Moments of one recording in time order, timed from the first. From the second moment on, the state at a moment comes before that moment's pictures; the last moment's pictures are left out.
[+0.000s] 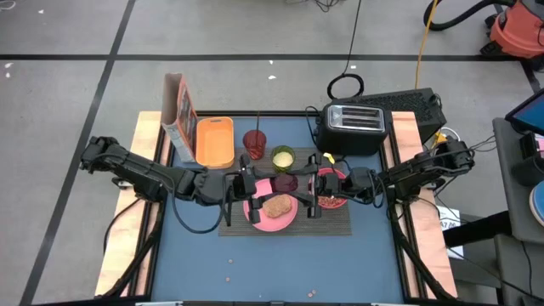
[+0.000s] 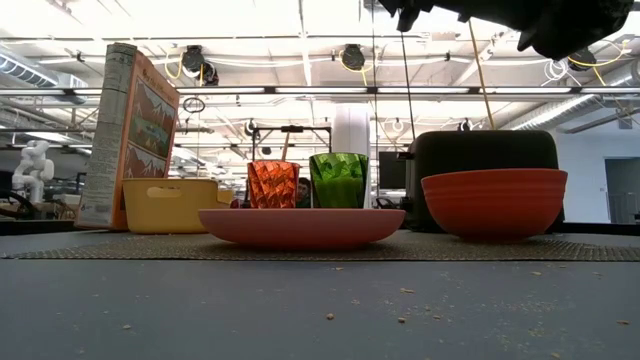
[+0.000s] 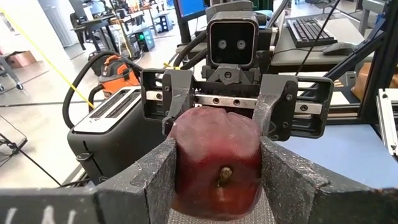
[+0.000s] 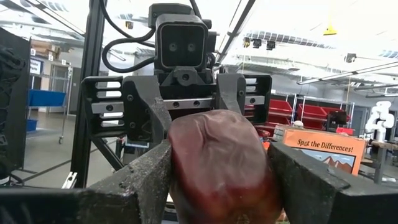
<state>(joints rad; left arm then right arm) -0.30 1.44 1.17 0.08 -0.50 0.07 0.18 1.46 0.59 1.22 0.16 -0.17</state>
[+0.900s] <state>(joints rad) -0.23 1.16 1.17 -0.33 -0.53 -0.31 0.18 1.18 0.59 0.52 0.16 -0.19</state>
